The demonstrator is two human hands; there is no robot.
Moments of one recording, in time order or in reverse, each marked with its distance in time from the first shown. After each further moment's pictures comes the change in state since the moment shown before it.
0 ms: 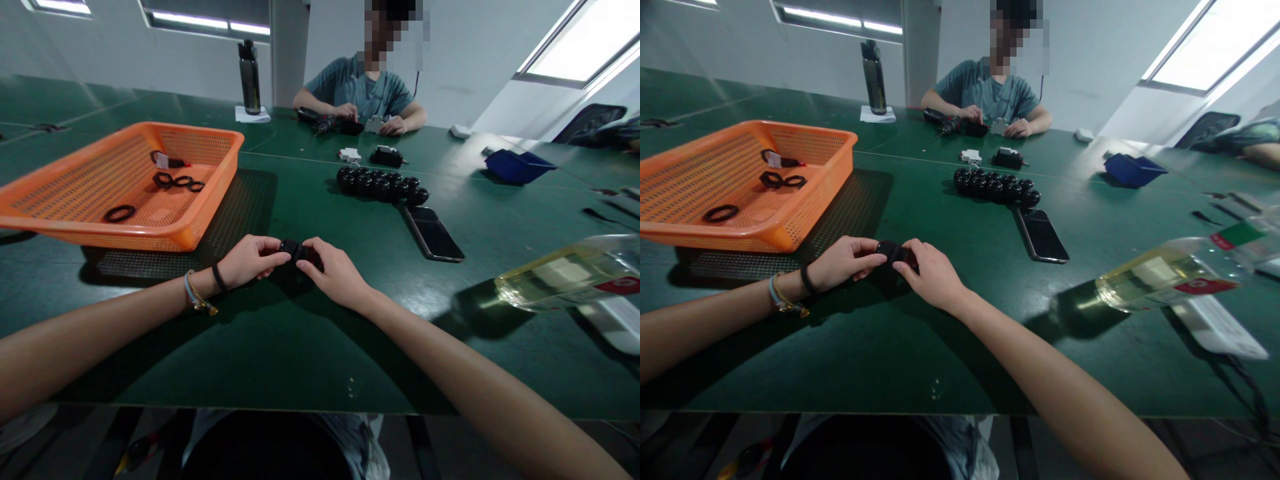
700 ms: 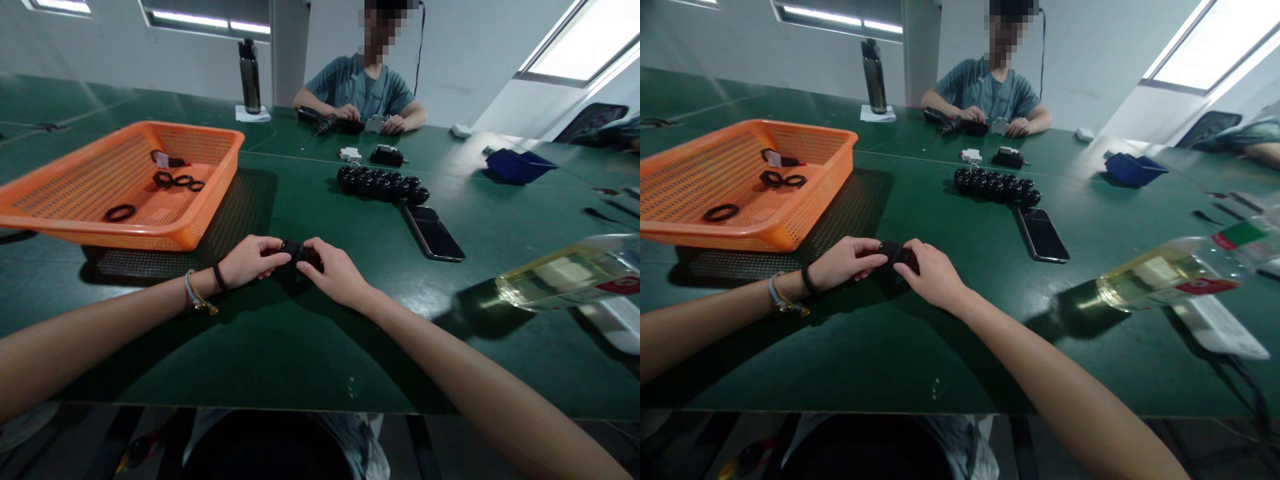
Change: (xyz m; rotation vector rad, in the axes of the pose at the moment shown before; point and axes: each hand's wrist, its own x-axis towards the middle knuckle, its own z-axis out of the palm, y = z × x) left_hand 0.000 -0.001 0.000 0.033 -0.013 0.001; right_hand 0.000 0.001 0.001 -0.021 -0.022 -0.004
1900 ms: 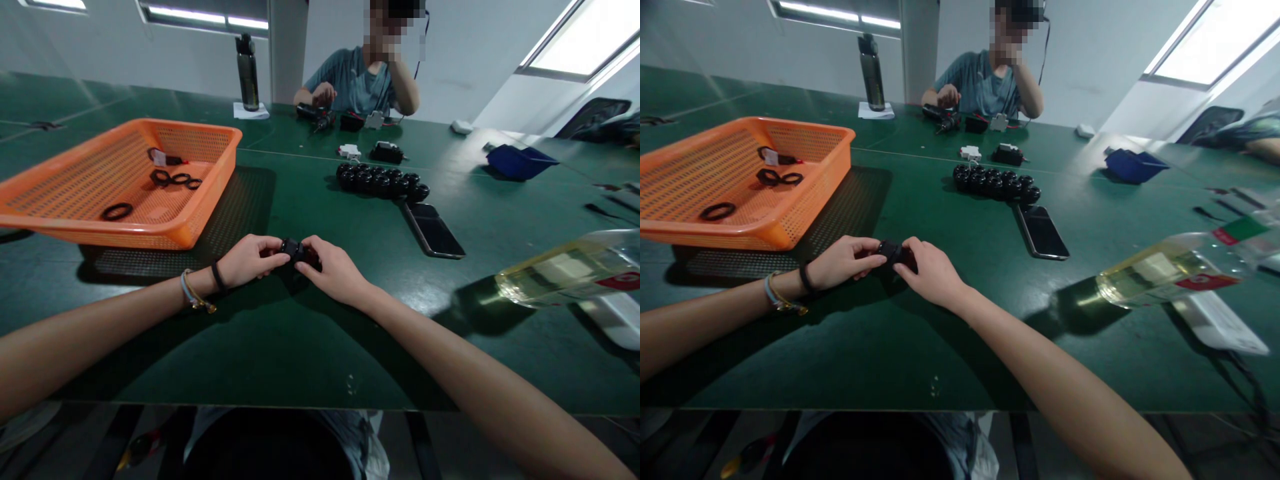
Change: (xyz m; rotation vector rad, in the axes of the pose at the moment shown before) left_hand -0.001 0.001 0.001 0.109 0.002 0.050; right_hand 0.000 0.000 -0.001 0.003 -0.023 -0.008
